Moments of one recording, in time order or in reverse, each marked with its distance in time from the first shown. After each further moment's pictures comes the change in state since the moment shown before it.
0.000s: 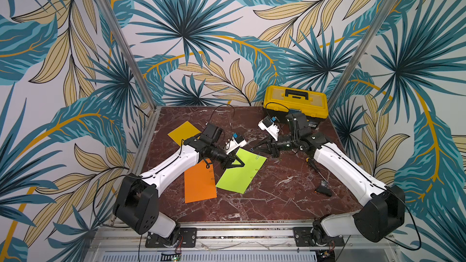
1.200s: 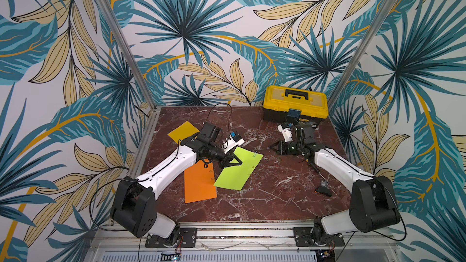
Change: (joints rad) left arm 0.021 -0.031 0.000 -0.013 -0.049 -0.009; right arm -0.207 0.094 -0.306 0.295 0.362 0.455
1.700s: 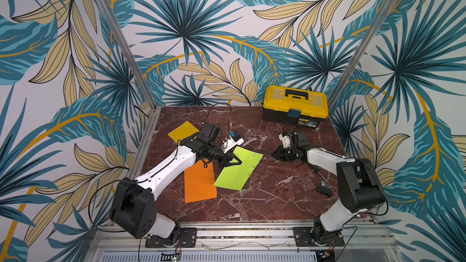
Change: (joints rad) left arm 0.002 -0.011 0.000 0.000 -0.003 -0.010; right arm -0.028 0.172 -0.033 0.064 0.074 0.097
